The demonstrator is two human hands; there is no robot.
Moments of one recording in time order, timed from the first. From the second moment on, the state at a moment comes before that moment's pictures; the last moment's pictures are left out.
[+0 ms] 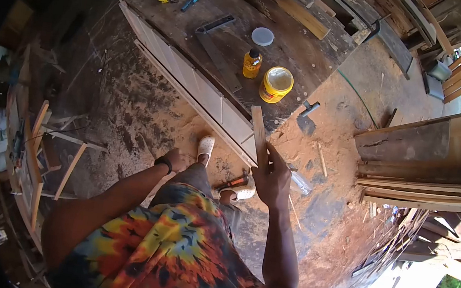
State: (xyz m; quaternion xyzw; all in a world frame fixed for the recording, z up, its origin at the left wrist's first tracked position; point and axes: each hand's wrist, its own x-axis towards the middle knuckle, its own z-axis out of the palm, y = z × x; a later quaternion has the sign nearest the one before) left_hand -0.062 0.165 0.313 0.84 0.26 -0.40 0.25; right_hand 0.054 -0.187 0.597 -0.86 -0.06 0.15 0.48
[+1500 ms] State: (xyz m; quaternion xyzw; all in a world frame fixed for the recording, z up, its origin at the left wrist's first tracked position) left_hand -0.123 0.477 0.314 0.51 0.62 -0.24 0.55; right_hand 0.503 0.121 0.507 -0.96 0.19 0.17 0.09
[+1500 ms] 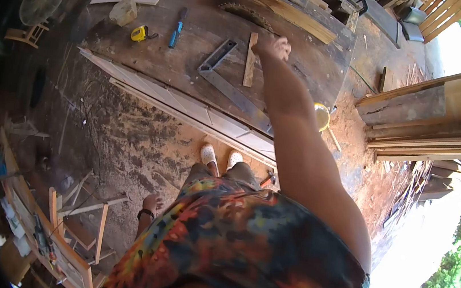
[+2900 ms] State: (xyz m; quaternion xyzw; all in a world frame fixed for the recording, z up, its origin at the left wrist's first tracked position) left_hand -0.233 0.364 0.251 0.76 0.29 -0.49 0.31; right_hand 0.356 -0.119 0.497 -0.99 -0.04 -0.09 0.11
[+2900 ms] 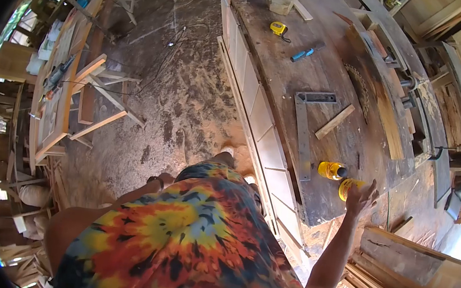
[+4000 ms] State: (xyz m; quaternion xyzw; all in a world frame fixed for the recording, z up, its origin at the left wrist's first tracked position) left_hand 0.068 0.790 0.179 0.75 0.40 -0.42 0.33; right_hand 0.133 0.263 0.373 -0.74 0.35 0.53 0.21
